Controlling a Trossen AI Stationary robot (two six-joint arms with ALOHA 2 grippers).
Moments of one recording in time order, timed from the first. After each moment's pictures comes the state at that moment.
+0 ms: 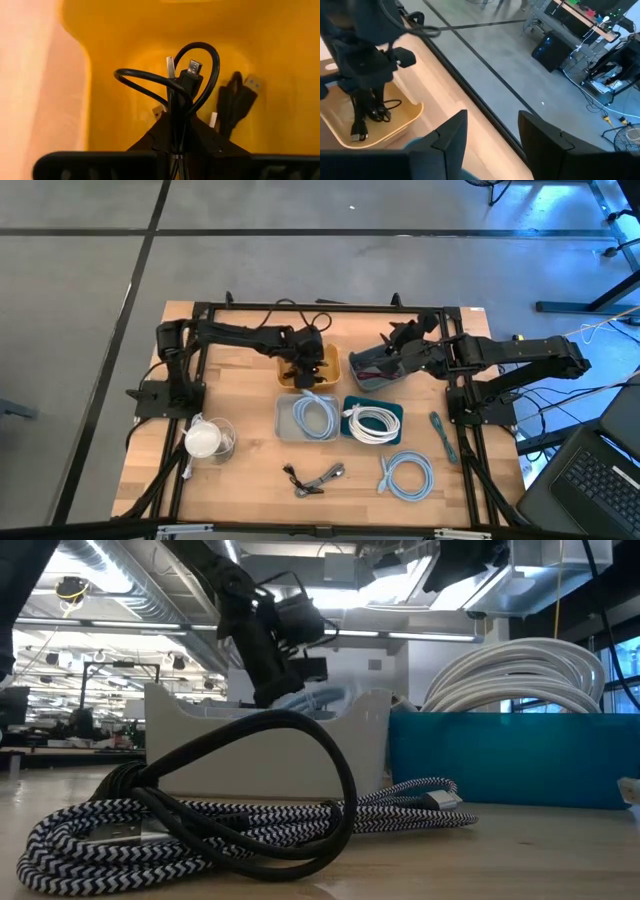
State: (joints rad) left arm 0.31 1.84 1.16 -0.36 0.02 0.18; right arm 0.10 1.17 1.13 -0.71 0.88 0.20
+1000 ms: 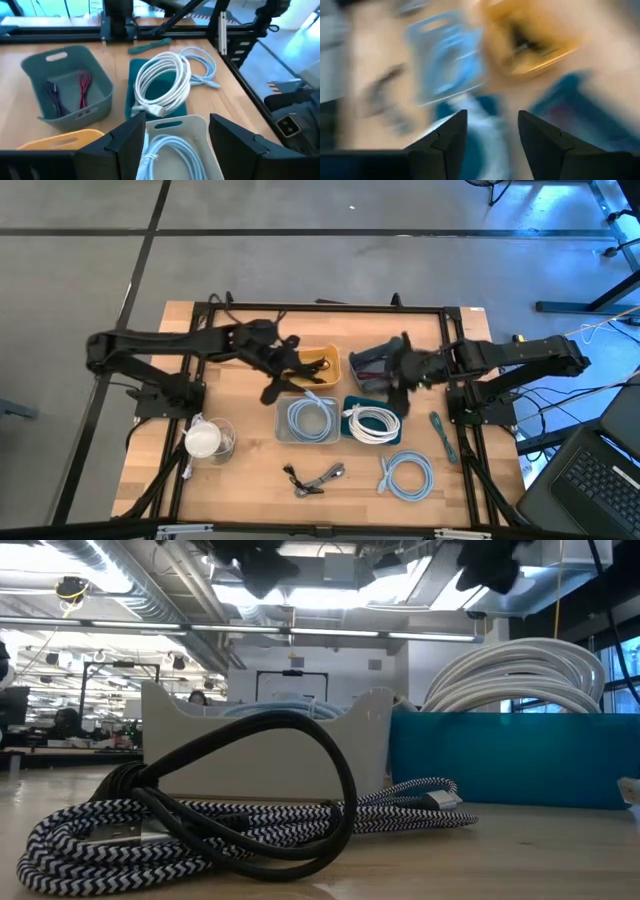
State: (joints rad) left arm 0.15 1.27 1.04 -0.28 0.38 0.07; right arm 0.18 1.16 1.13 -0.82 0.14 0.48
